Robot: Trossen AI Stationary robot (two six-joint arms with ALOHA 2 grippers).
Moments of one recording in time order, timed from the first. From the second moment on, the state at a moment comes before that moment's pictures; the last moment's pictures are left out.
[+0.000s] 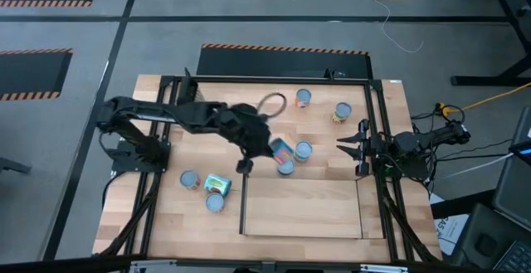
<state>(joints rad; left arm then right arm) -0.04 1.58 1.47 -0.51 0.20 0.11 0.36 0.00 0.06 -0.01 0.48 -0.11</state>
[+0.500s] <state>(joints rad) -0.15 1.81 1.60 -0.65 0.15 0.36 0.36 0.00 0.06 -0.02 0.48 -0.11</state>
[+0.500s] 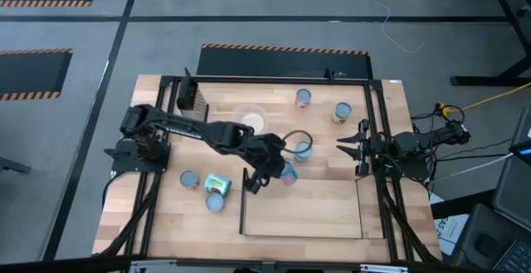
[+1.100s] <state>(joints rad) -0.23 1.89 1.60 -0.71 0.07 0.59 0.36 0.00 0.06 -0.01 0.48 -0.08</state>
